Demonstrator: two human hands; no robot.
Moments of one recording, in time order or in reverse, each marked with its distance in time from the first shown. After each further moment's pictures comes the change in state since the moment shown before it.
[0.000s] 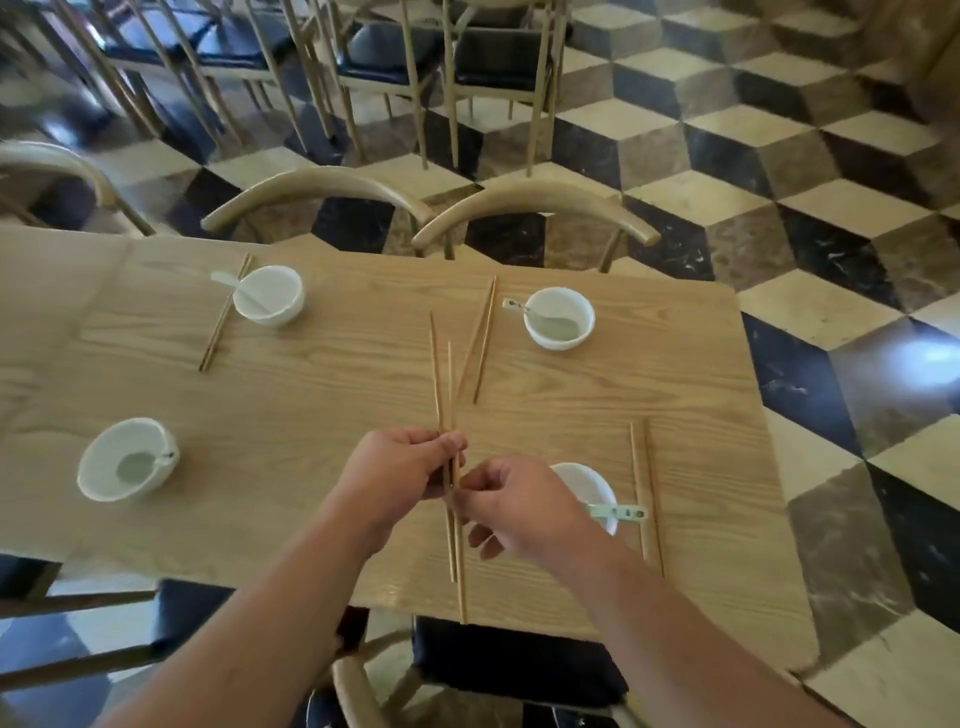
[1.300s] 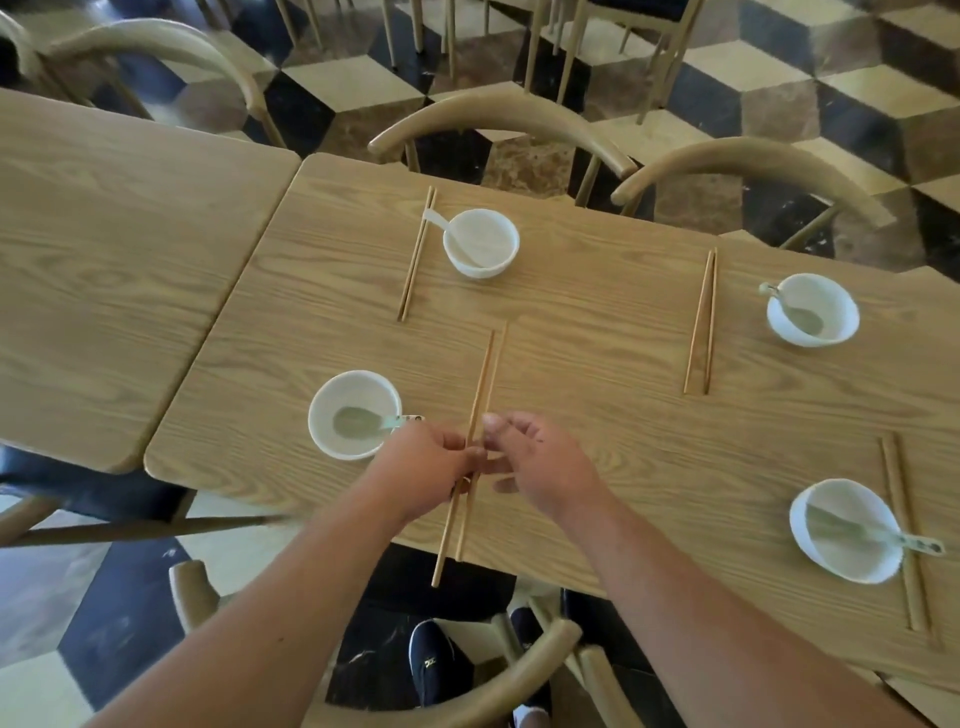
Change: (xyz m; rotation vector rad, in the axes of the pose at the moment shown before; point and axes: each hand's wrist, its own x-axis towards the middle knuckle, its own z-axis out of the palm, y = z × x) left_hand 0.083 -0.077 -0.305 0.361 -0.105 -0.046; right_hand 0.142 -0.074 0.278 0.050 0.058 -0.013
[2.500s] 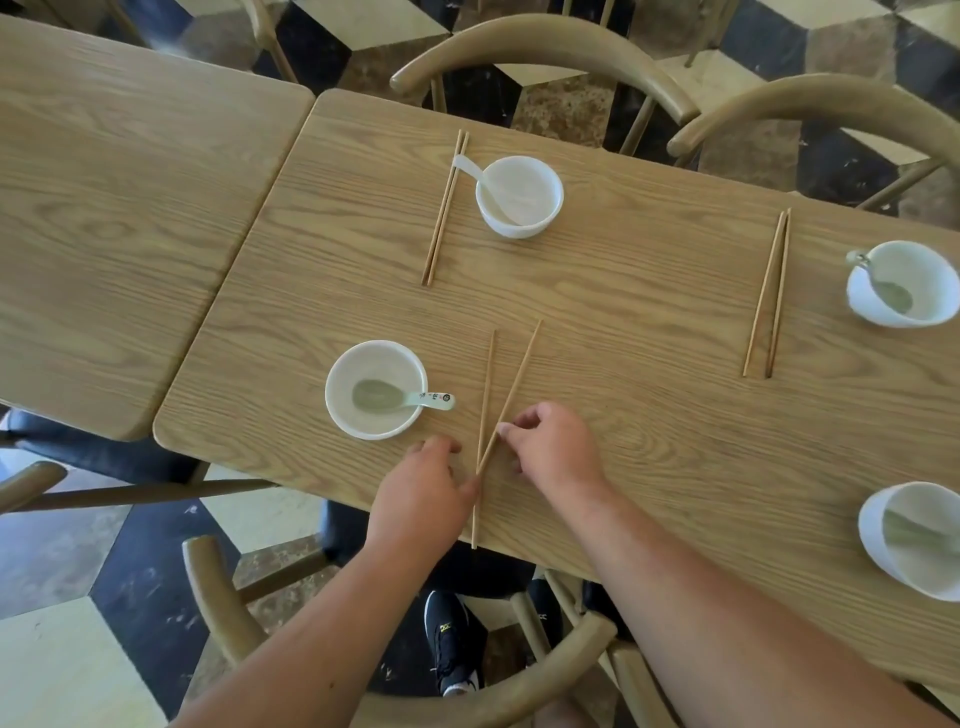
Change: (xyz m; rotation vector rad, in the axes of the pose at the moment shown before) left_hand 0.019 -0.075 0.023 0.416 0.256 -0.013; right_hand 0.072 0.055 0.034 -0.374 0.260 0.133
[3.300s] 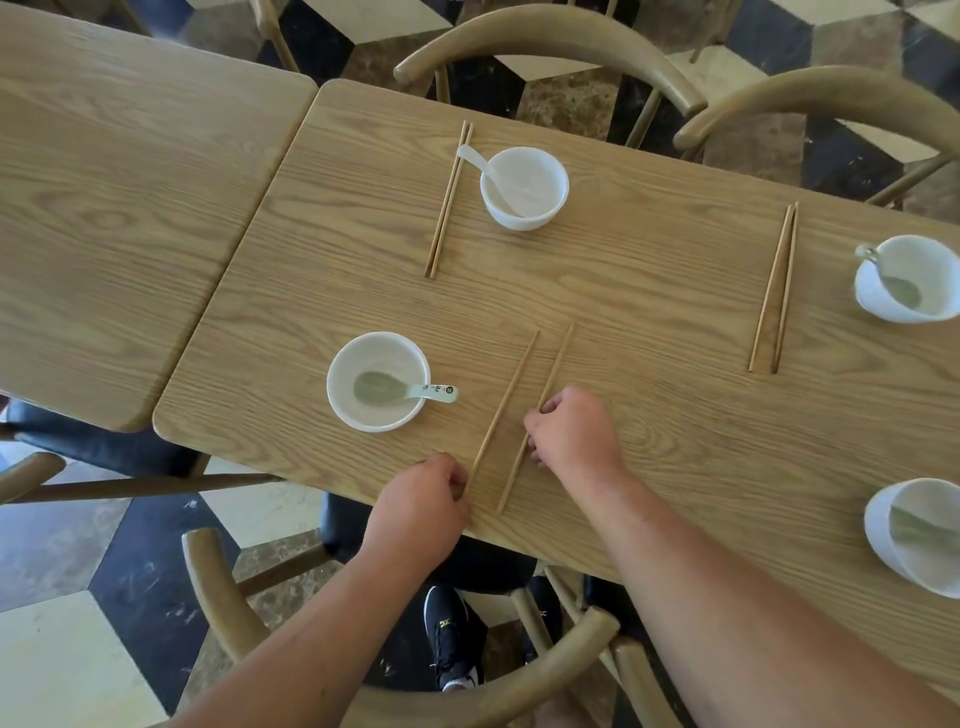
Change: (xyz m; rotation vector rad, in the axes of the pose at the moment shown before) left_hand 0.001 -0.026 0.019 0.063 -0.084 0.039; right_hand 0.020 0.012 -0.002 -0.057 0.104 0.031
